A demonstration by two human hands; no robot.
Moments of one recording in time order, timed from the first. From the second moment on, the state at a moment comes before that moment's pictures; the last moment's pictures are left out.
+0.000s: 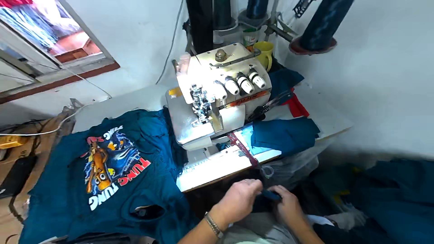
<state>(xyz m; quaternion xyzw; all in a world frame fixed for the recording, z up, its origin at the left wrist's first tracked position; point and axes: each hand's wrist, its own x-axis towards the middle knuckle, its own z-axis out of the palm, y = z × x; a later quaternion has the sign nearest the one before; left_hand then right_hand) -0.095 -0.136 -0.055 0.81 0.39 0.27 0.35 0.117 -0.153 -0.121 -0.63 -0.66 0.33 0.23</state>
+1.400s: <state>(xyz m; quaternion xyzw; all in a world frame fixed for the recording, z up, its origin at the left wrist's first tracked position) -0.347 -0.150 0.010 0.60 0.74 0.27 0.14 -0.177 -0.054 0.018 -0.37 -0.56 0.74 0.05</state>
